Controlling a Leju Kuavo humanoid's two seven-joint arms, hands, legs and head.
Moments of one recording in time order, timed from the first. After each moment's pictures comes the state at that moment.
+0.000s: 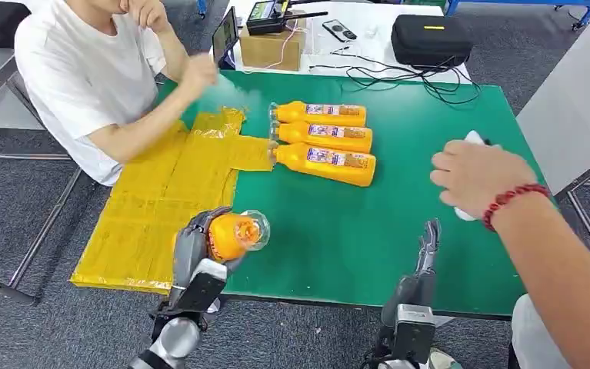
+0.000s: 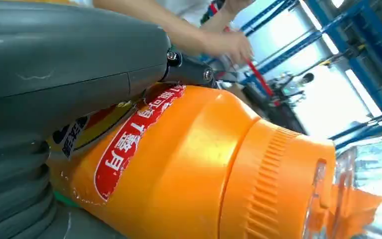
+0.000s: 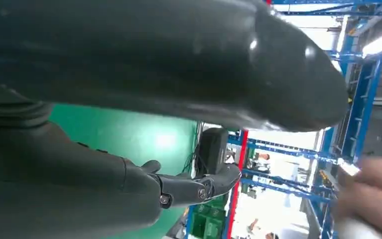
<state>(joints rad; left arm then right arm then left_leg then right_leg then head) -0.12 -0.12 -0.37 -1.18 -0.53 0.66 -0.43 0.12 0.17 0.24 -1.48 0.19 -0.62 -0.69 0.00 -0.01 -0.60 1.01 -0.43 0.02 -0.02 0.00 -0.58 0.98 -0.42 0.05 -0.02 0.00</state>
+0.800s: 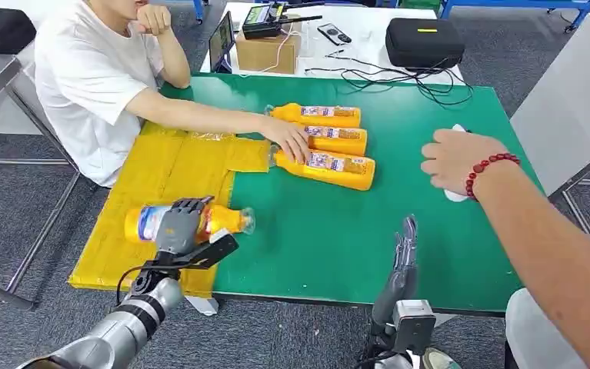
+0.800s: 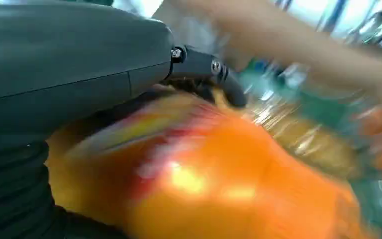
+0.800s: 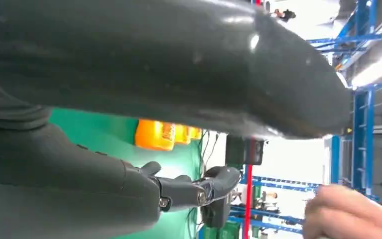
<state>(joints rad) -0.48 -0.04 -0.28 -0.47 -0.88 0.70 -0.28 0.09 0.18 0.26 -1.43 0.10 -0.48 -0.69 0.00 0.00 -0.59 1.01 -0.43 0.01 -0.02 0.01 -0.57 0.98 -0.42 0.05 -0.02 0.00</state>
